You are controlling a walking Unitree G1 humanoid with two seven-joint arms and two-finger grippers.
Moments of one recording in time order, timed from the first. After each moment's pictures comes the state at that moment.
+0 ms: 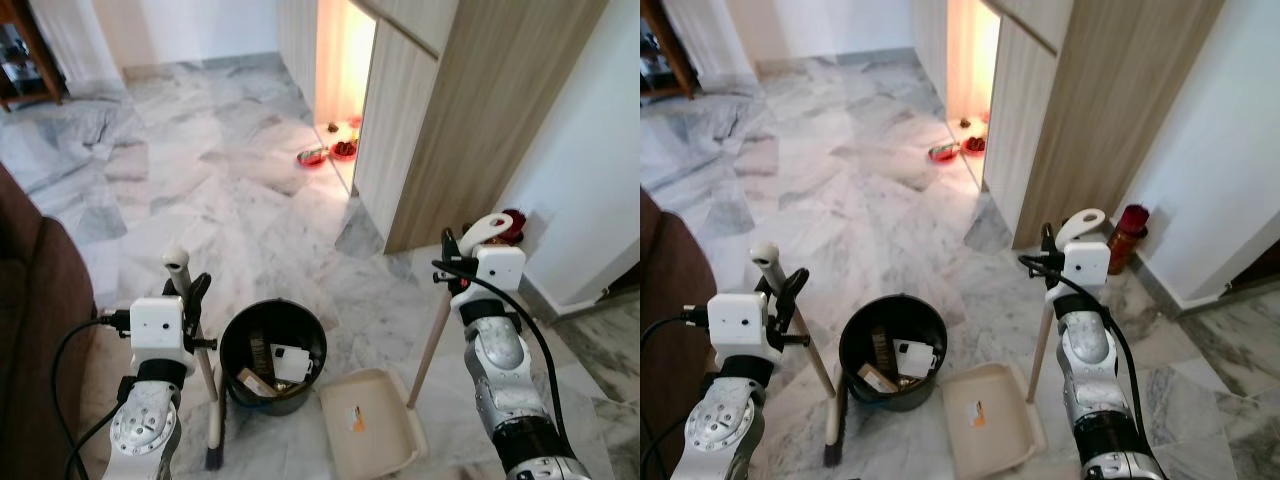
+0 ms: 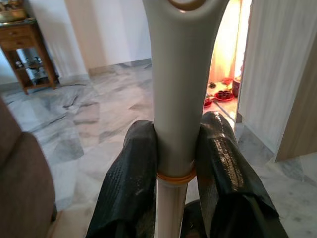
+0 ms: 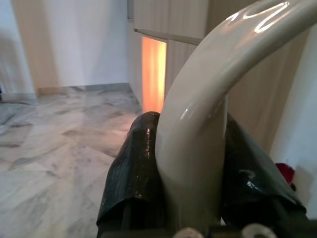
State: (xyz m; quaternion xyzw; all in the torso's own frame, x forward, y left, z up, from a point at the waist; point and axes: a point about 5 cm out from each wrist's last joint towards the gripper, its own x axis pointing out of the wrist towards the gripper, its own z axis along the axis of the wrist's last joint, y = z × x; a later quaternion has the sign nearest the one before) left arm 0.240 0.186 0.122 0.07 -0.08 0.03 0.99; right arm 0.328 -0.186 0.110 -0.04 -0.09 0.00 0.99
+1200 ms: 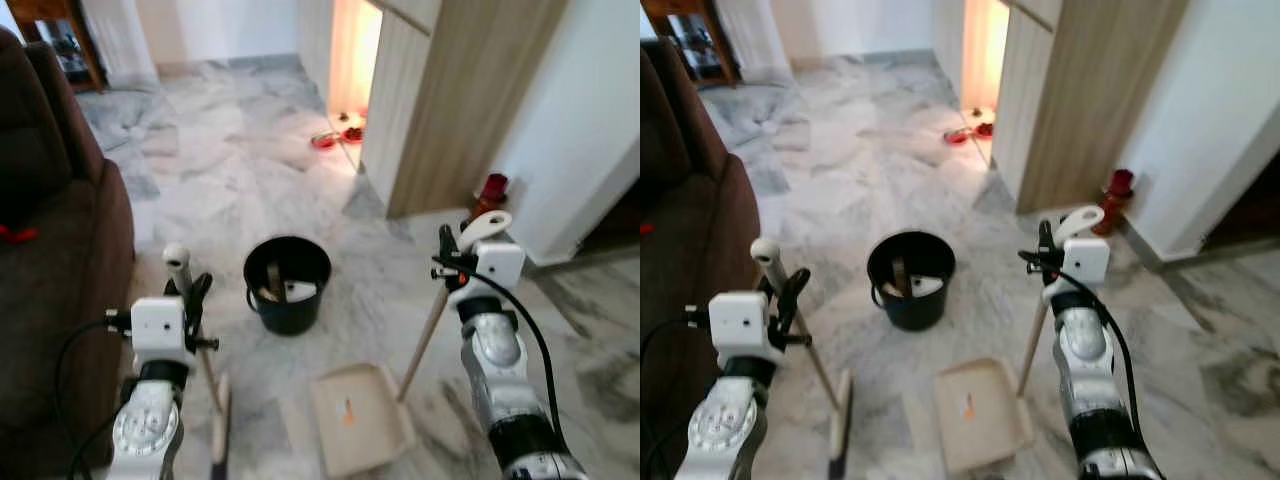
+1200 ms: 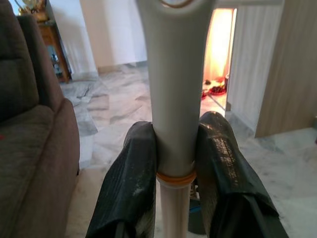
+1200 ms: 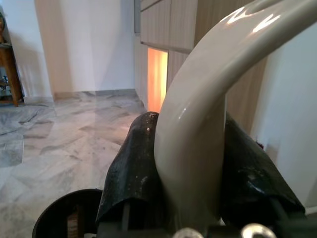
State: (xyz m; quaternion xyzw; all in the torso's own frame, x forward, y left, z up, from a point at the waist) left arm 0.242 0.187 0.121 0.06 -0.08 0.04 0.99; right arm 0.331 -0.181 0.114 -0.04 -0.10 0.01 0.99
